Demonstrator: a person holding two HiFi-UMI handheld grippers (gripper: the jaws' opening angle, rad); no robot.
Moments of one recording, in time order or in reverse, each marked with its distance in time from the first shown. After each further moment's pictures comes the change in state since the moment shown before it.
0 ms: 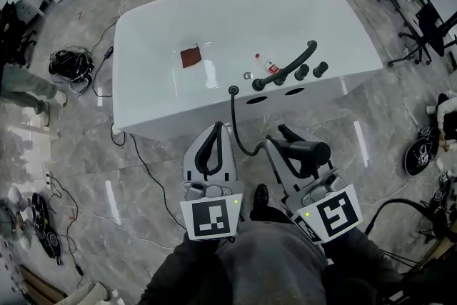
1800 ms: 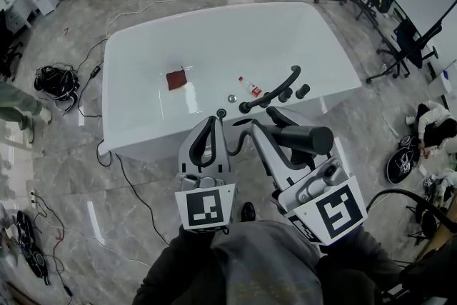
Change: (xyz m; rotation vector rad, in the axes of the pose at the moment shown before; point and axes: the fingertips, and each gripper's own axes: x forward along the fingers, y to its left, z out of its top) left arm 0.033 0.029 0.042 -0.058 -0.115 -0.042; right arm 0.042 0.019 0.107 -0.139 -0.130 -0.006
